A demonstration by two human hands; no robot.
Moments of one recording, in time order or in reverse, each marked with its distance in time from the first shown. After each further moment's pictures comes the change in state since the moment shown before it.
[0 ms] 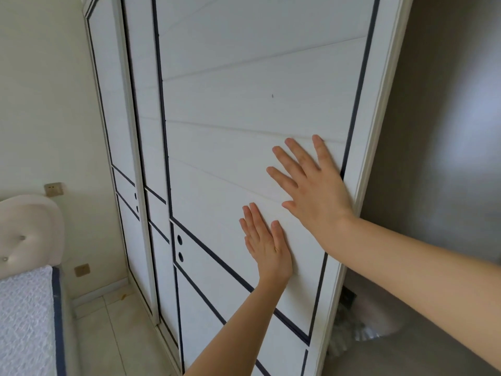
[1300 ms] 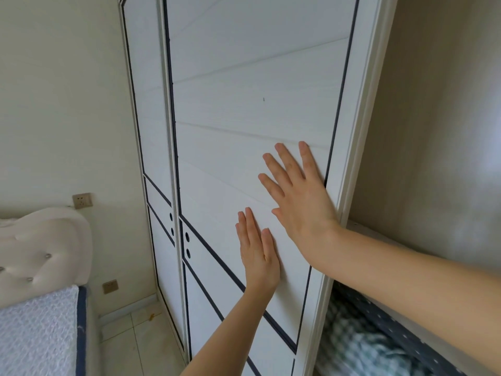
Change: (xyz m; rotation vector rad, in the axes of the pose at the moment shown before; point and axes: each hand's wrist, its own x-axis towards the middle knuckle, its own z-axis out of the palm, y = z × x) left_hand 0.281 -0.173 -0.123 0.074 0.007 0.005; right_hand 0.300 -0.185 -0.007 -0.005 0.083 -0.036
